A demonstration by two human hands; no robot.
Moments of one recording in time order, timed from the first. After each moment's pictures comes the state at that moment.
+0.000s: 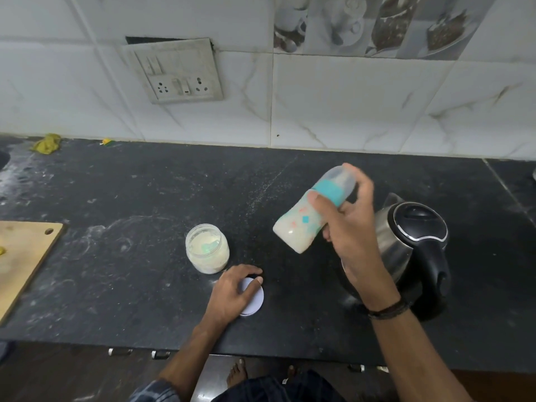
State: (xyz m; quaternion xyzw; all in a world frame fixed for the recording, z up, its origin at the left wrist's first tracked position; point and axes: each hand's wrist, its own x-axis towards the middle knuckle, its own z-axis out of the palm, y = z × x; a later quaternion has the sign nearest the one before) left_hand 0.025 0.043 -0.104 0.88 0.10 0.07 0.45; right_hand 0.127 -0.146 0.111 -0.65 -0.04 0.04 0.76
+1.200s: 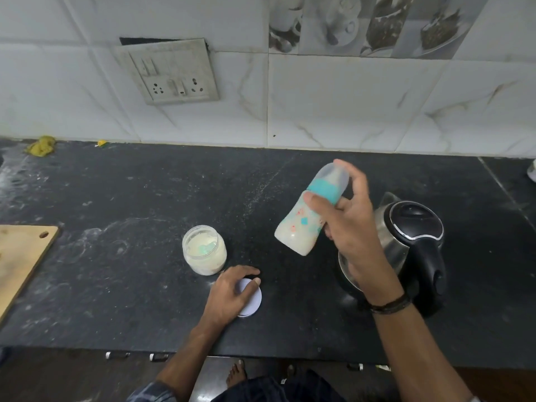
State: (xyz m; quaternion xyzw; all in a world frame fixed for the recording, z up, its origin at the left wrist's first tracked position) left_hand 0.024 0.044 -0.104 0.88 0.09 0.09 0.46; right_hand 0.130 -0.150 0.120 -0.65 -0.05 0.06 0.75
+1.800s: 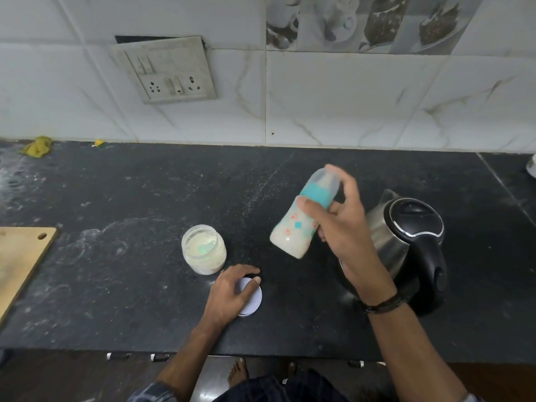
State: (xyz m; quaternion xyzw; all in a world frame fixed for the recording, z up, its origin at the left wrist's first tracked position) left_hand 0.023 0.045 -0.105 0.88 0.09 0.08 0.46; right_hand 0.130 -0.147 0.104 -0.67 -0.04 0.07 0.74
